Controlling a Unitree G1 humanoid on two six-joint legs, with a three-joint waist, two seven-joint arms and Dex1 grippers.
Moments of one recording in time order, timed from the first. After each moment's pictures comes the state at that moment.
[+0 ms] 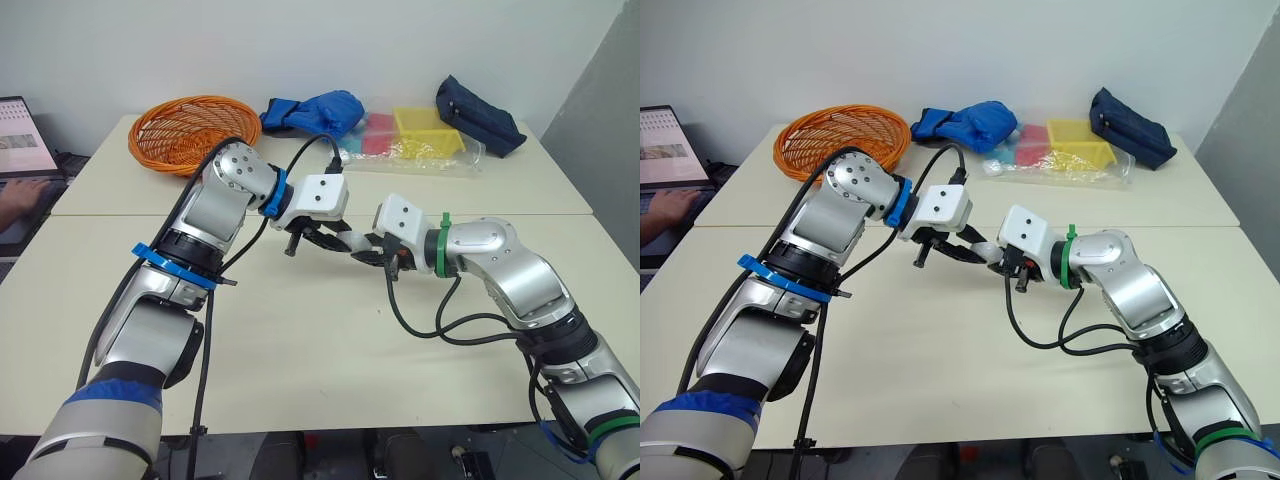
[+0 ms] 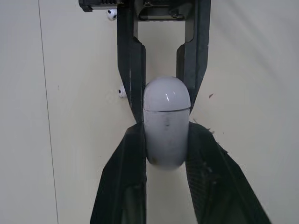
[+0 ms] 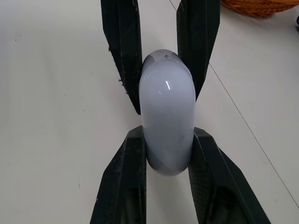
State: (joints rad) left arm -1.11 0.53 -0.37 0.44 0.01 0.10 -1.53; right arm -0.74 -0.55 0.35 -0.20 0.15 0.69 0.87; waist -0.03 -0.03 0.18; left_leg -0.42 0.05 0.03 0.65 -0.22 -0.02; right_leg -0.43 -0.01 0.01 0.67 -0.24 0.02
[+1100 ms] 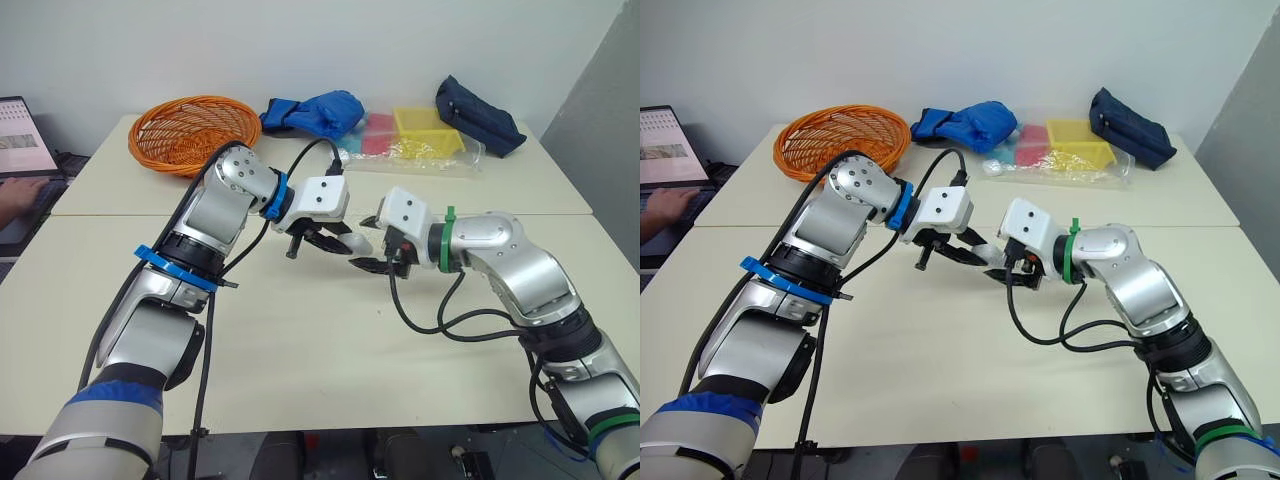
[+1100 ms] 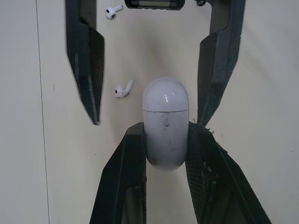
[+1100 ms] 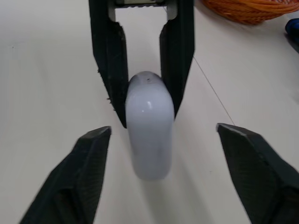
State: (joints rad) left arm -1.09 0.52 -0.36 0.43 -0.01 0.16 -1.52; right arm -0.75 -0.56 0.29 -0.23 0.16 0.72 0.88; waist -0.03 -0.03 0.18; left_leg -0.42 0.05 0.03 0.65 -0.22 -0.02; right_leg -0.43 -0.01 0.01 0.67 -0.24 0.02
